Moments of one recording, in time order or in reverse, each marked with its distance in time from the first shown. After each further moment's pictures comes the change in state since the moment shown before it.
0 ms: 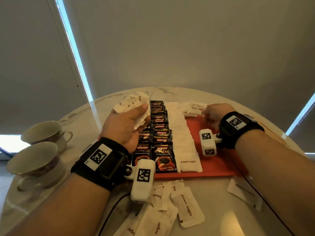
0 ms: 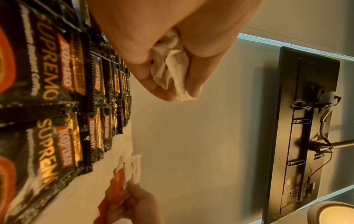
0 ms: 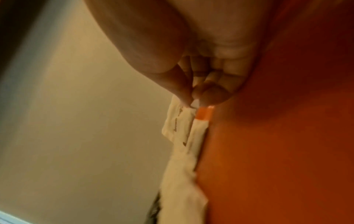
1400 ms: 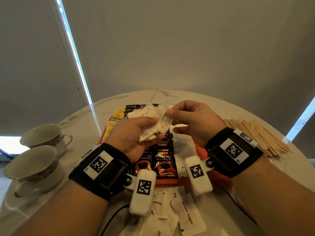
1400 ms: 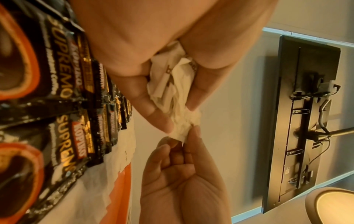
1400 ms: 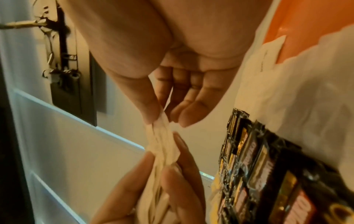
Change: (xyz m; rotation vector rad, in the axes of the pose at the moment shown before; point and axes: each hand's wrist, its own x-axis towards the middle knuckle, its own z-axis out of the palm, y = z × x) left_hand -0.020 0.002 0.011 0.225 -0.089 -0.242; right_hand -0.110 -0.019 0.054 0.256 -0.464 -0.379
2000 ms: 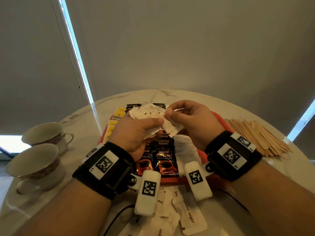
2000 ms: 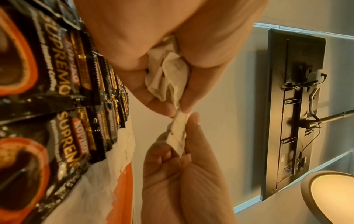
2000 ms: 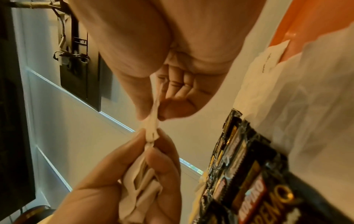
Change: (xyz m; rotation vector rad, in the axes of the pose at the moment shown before) left_hand 0.006 -0.008 -0.005 0.083 -0.046 0.193; right_hand -0.006 0.008 0.005 -0.012 0.007 -0.075
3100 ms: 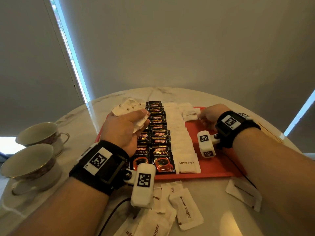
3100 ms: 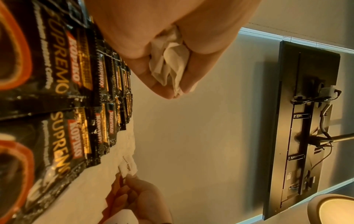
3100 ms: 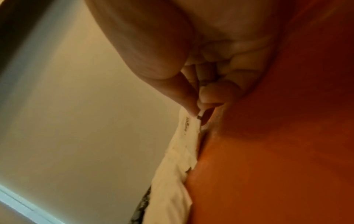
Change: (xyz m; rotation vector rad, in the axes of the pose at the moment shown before) left_hand 0.015 -0.001 -0.006 -0.194 0.270 0.046; right_hand 0.079 0.033 -0.100 -0.473 0.429 0.550
